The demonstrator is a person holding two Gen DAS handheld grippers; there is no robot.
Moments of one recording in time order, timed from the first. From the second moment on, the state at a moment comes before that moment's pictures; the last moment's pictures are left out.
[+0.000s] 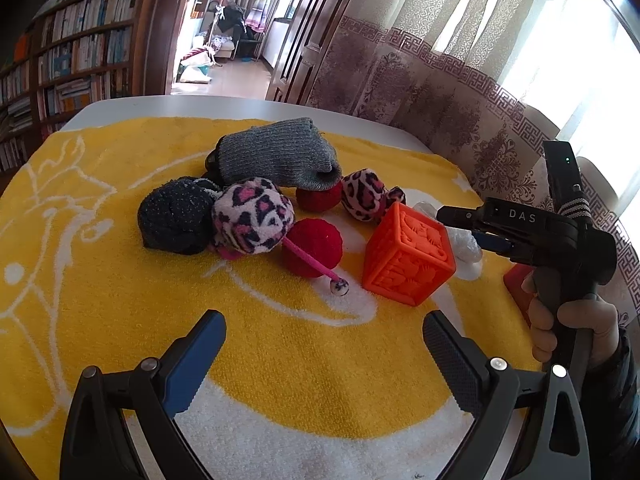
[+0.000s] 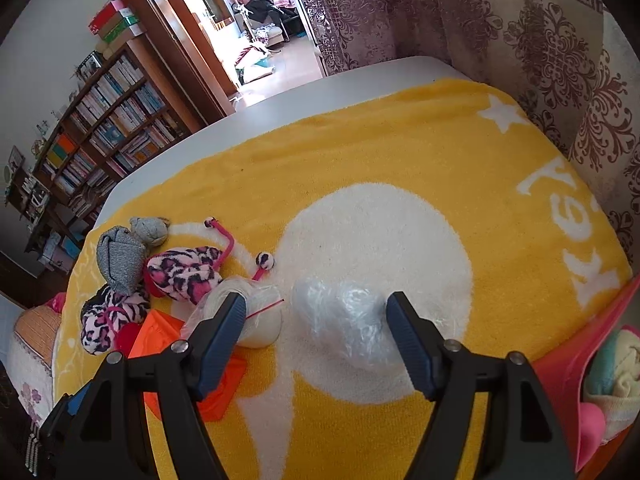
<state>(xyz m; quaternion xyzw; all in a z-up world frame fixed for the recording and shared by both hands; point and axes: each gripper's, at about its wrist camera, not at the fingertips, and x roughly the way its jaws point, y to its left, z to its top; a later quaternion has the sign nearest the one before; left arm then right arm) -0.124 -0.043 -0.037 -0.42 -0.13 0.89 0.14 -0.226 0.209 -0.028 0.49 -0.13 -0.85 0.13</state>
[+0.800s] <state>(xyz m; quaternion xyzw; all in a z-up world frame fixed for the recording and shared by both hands) -0.124 -0.044 -0.035 -0.42 -0.14 0.89 0.14 -0.212 0.186 -0.040 0.48 -0.06 -0.86 0.14</state>
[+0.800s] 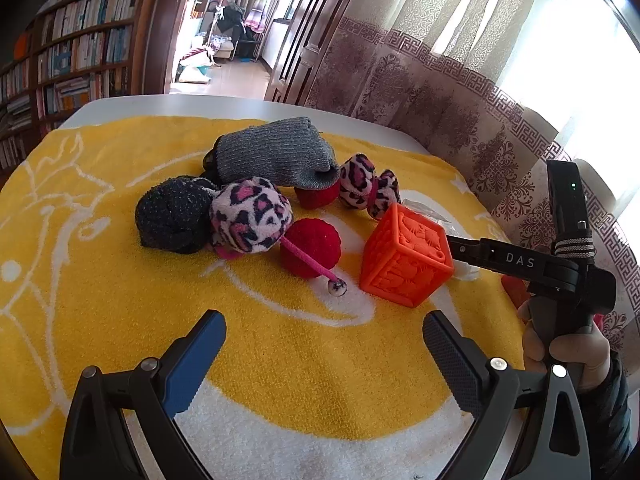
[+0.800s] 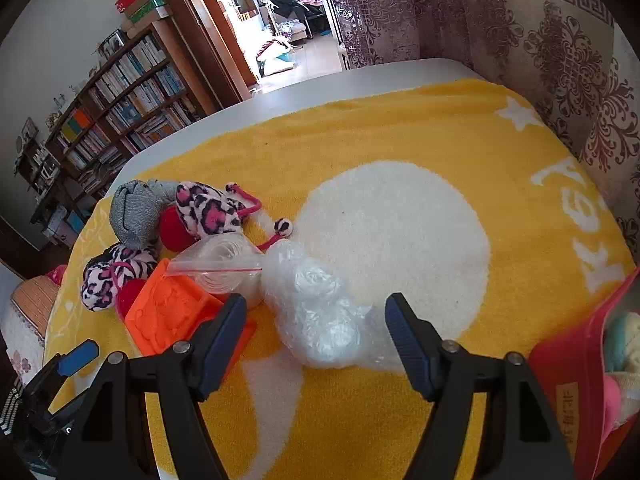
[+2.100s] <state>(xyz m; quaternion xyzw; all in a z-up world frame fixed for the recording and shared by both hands) -0.183 0.051 -0.045 -0.42 0.00 0.89 0.19 -0.175 0.226 -0.007 0.39 -0.14 -0.90 0.13</state>
